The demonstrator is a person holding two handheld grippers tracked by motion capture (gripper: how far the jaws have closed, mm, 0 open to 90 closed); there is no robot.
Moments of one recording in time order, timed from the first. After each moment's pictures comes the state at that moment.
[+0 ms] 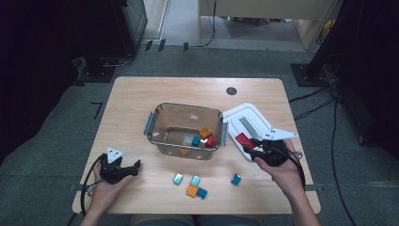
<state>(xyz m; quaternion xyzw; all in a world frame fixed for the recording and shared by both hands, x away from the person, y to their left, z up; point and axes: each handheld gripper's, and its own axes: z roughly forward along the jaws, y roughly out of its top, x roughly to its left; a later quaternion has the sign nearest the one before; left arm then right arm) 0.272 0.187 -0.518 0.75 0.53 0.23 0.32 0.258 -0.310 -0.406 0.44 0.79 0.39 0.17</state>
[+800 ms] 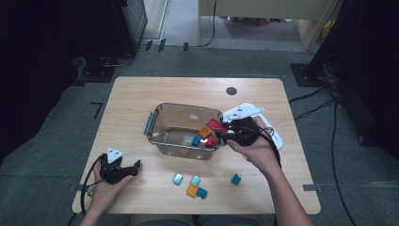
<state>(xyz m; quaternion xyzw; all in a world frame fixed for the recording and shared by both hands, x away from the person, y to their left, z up) 0.272 0.188 -0.518 0.75 0.52 0.23 0.32 0.306 -0.229 -0.367 0.37 0.83 0.40 0.15</state>
